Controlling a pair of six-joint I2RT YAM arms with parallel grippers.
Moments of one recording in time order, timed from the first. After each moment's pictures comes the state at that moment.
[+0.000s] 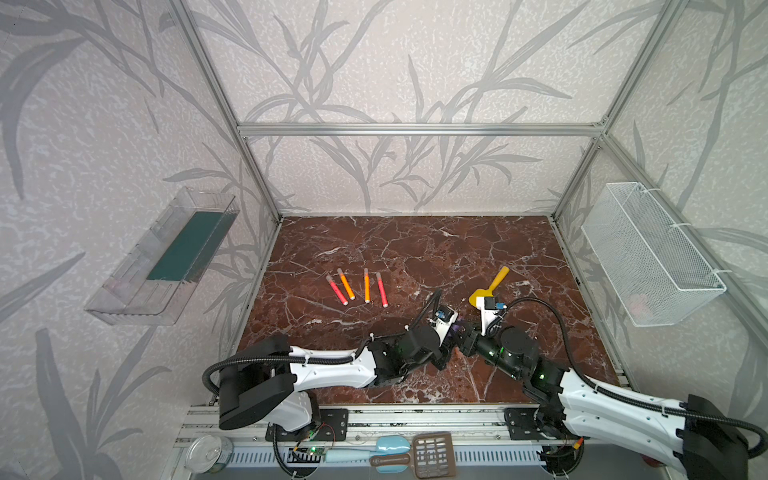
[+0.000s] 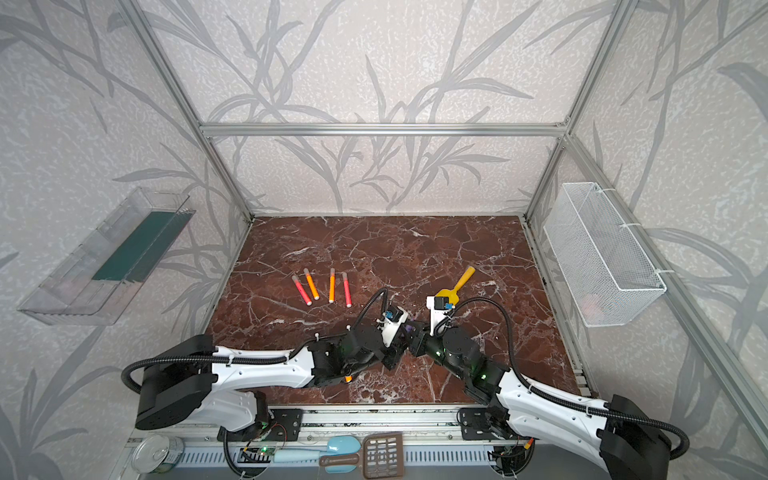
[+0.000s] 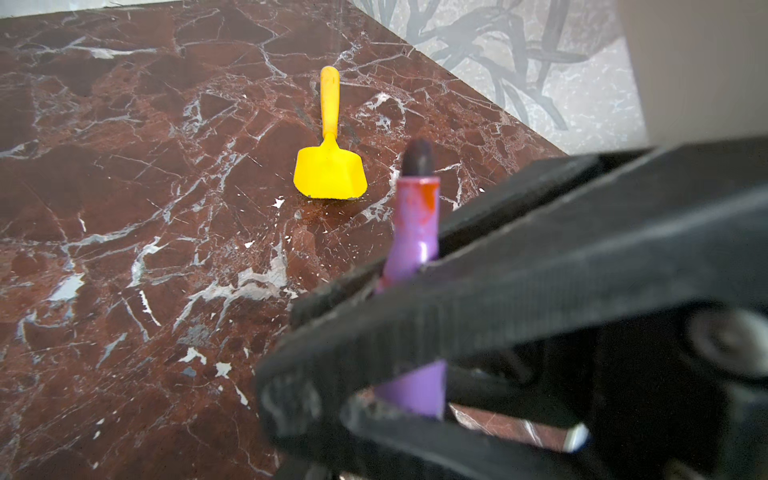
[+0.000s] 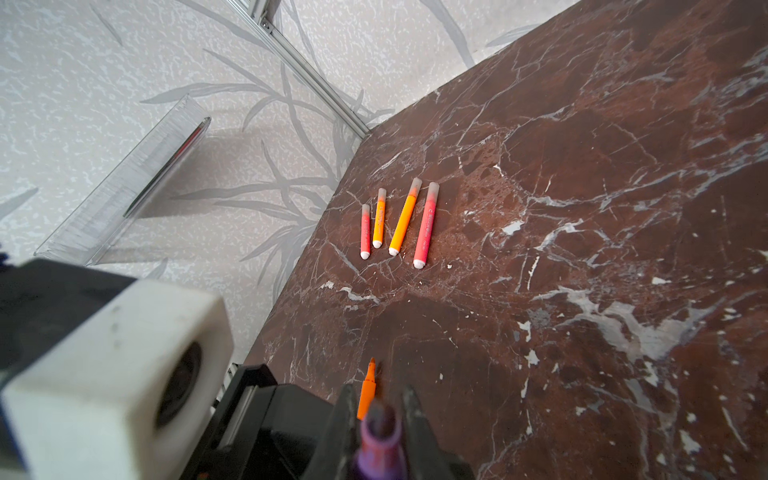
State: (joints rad) left arm -1.19 1.44 0.67 0.28 -0.22 -0.37; right arm 0.93 0.84 0.23 0.43 0.08 0.82
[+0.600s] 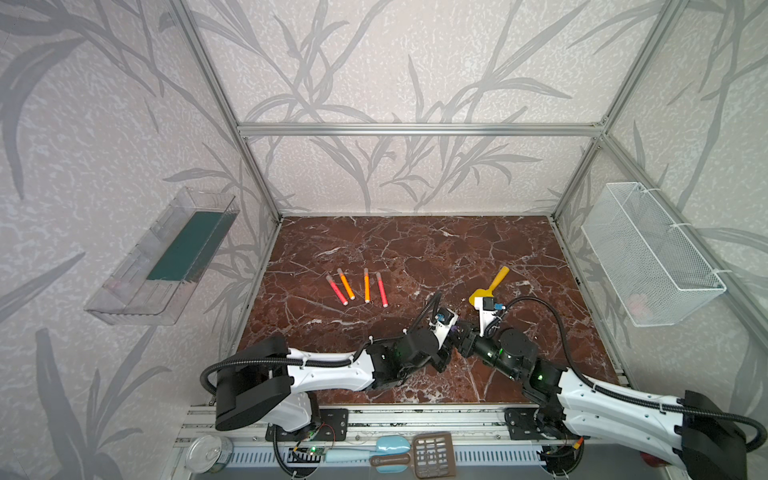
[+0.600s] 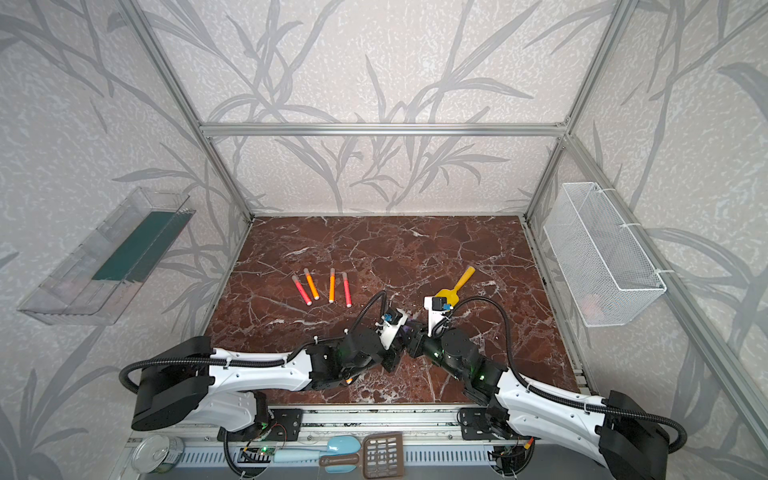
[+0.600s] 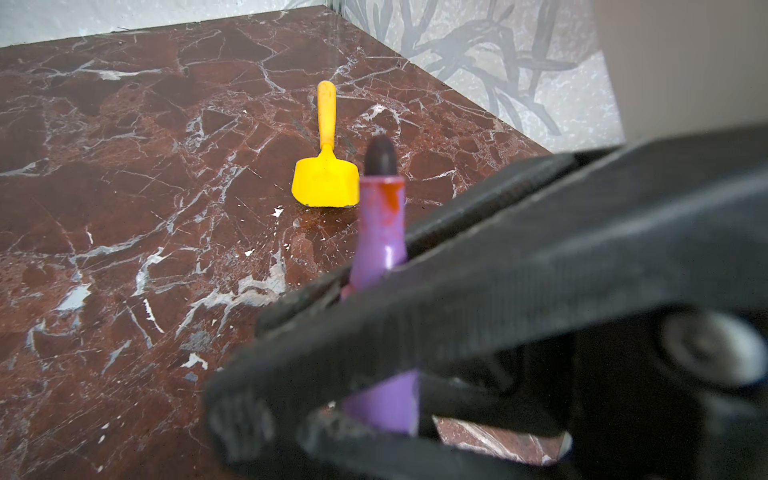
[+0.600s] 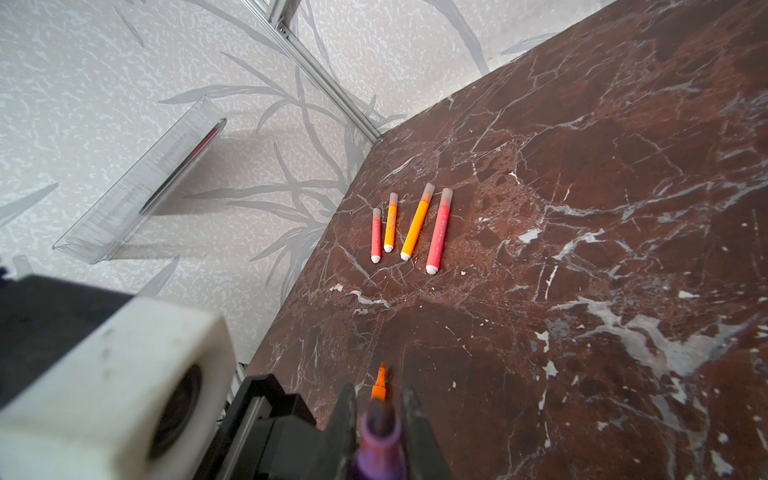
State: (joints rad) left arm -1.20 1.43 0.65 0.32 -0.25 -0.36; right arm 0.96 0.86 0.23 0.47 0.10 0.82
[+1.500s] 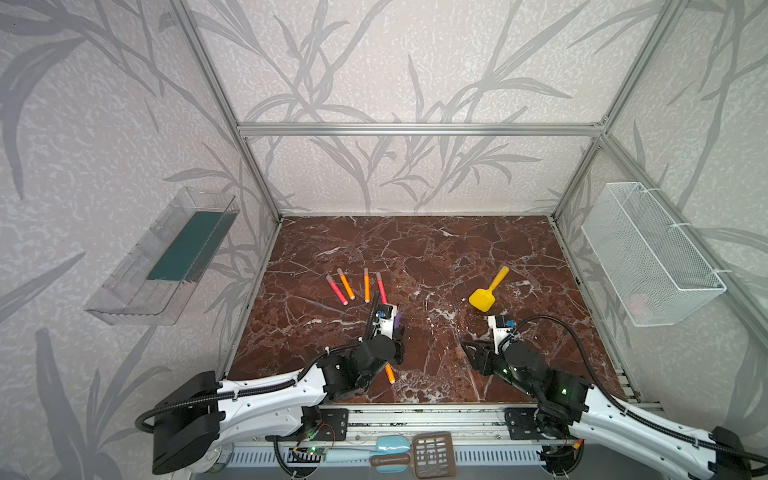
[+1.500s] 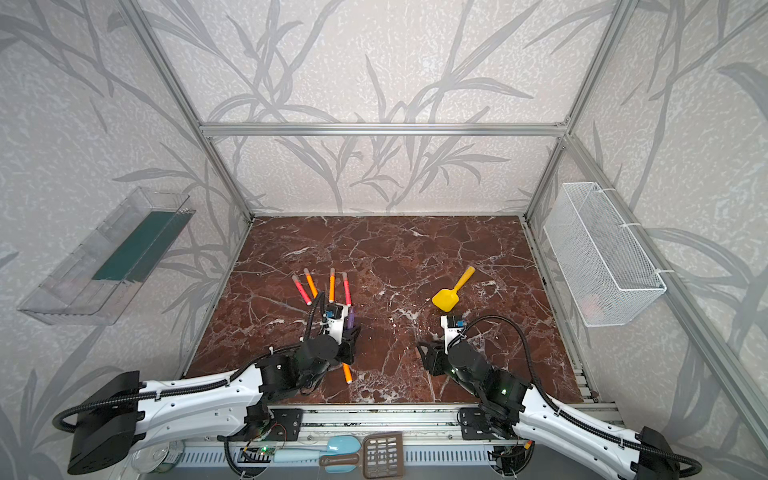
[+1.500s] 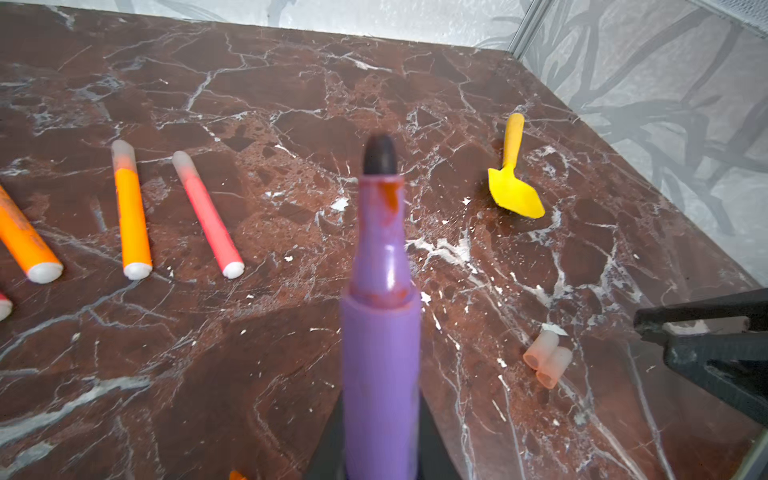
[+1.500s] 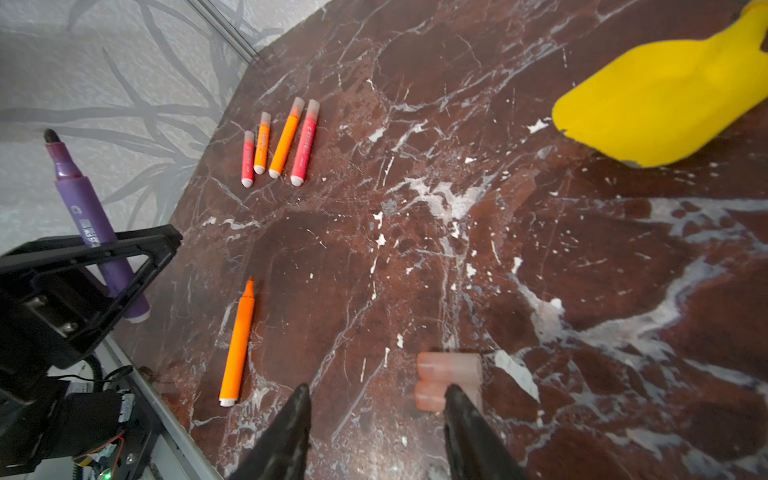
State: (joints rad) left arm -1.11 1.00 0.37 0.08 -0.51 -0.58; right arm 0.97 0.52 0.17 -0.20 0.22 0.82
